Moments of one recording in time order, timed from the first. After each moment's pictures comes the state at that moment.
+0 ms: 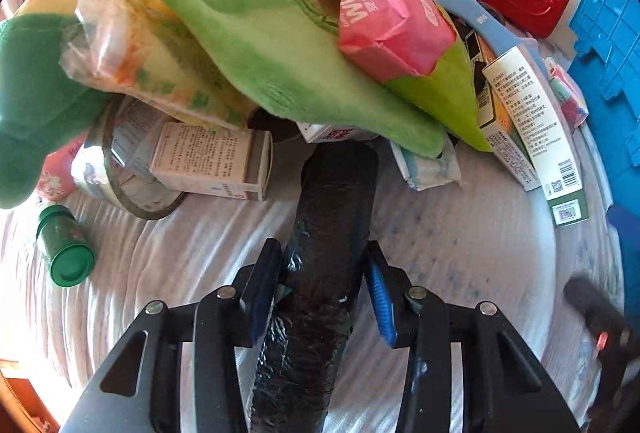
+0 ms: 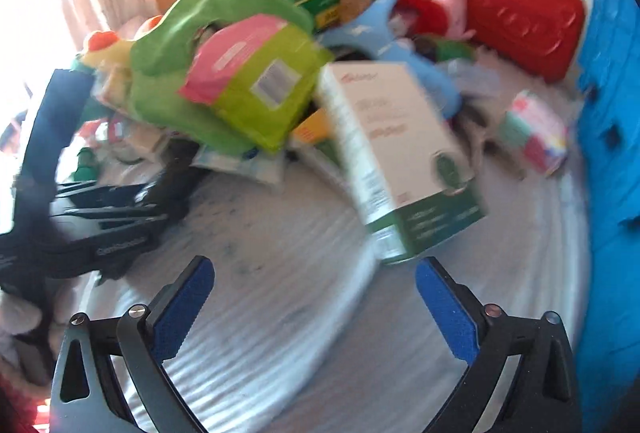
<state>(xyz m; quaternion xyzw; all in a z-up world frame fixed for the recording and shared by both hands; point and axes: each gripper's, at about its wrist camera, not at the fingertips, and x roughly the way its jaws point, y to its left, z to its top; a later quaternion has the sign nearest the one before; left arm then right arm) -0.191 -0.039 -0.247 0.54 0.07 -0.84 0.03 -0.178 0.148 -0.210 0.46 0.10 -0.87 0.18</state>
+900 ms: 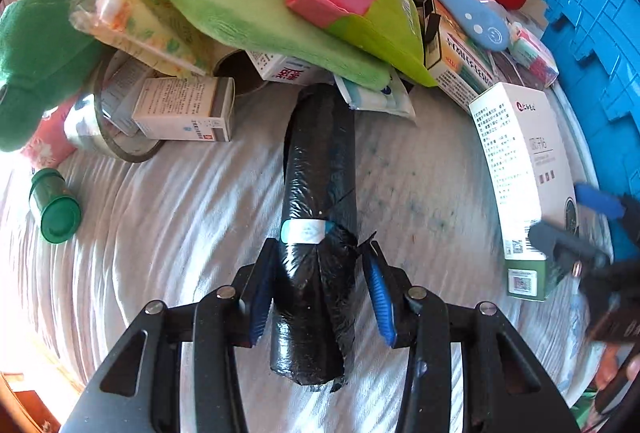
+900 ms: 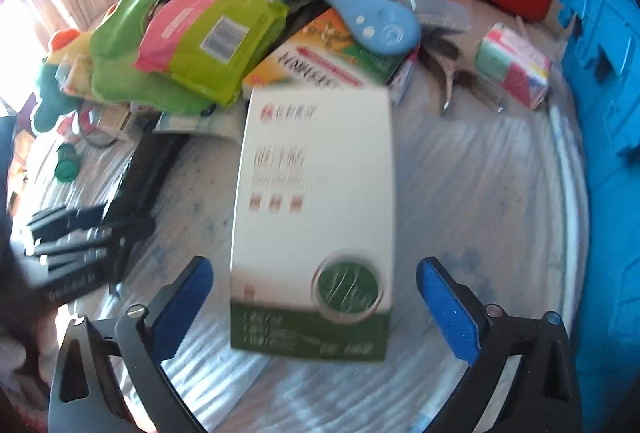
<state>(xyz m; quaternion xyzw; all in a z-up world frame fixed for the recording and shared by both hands) -0.157 -0.025 -0.227 0.56 0.05 -0.82 0.00 -0.190 0.173 -0.225 0.54 0.04 -0.83 0.16</state>
